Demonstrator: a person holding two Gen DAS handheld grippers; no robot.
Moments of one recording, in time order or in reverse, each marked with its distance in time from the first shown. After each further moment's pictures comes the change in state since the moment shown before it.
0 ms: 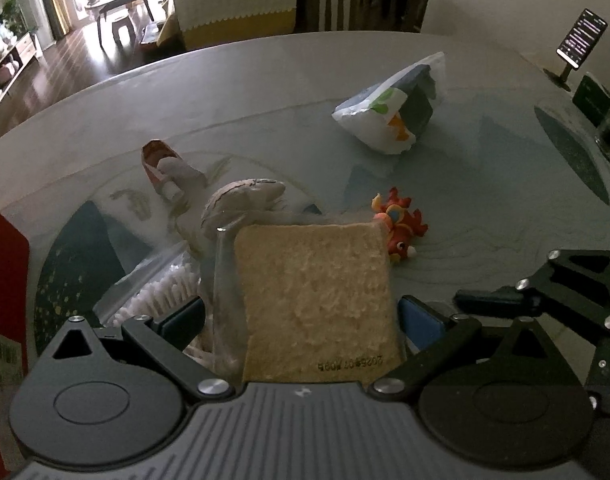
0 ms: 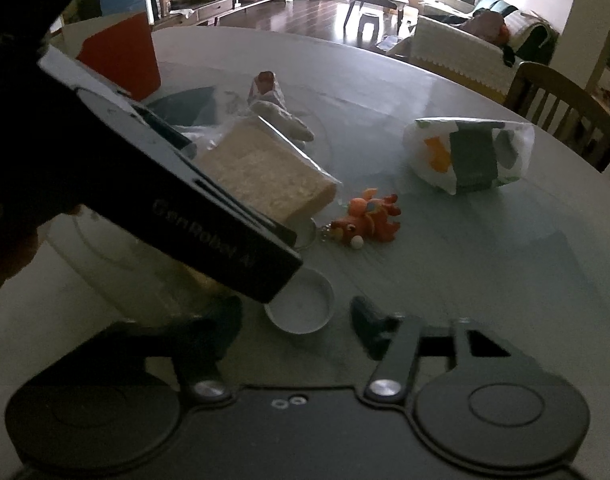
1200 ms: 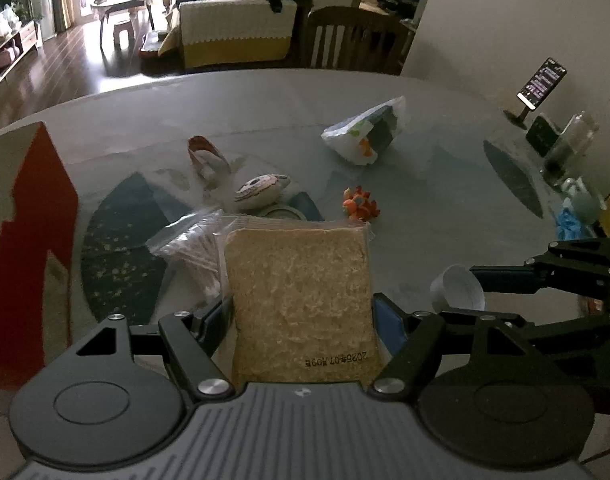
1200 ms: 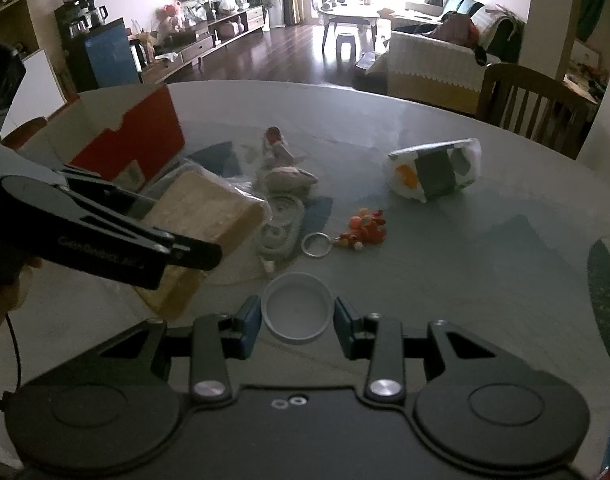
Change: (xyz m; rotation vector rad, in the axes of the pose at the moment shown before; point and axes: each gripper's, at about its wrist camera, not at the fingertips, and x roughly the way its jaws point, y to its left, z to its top) left arm -0.103 0.023 -0.048 -0.089 -0.085 -0.102; right arm -0.098 0.019 -0.008 0.146 -0.086 0.027
